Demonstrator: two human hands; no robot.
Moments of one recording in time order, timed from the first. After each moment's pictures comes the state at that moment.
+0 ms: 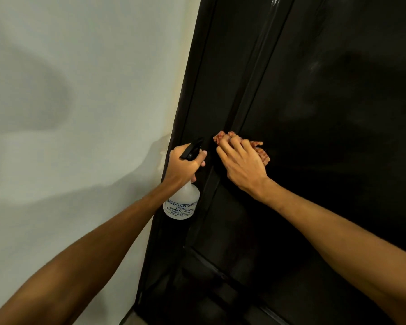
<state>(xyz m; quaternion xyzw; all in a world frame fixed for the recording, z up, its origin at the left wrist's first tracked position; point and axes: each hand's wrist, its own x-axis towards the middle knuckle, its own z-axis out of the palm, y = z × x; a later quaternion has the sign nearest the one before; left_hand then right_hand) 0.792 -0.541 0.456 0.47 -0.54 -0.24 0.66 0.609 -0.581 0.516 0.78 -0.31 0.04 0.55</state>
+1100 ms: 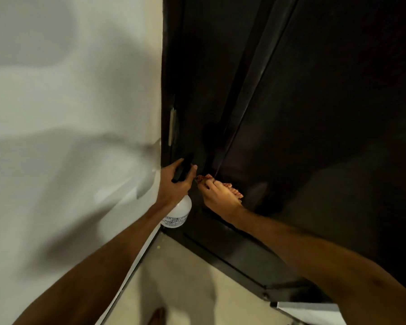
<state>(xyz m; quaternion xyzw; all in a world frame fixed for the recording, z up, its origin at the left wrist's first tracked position) 0.807 -0.541 0.201 0.54 -0.53 -0.27 0.59 0.628 -0.562 0.208 0.89 -0.25 -0.19 0.34</state>
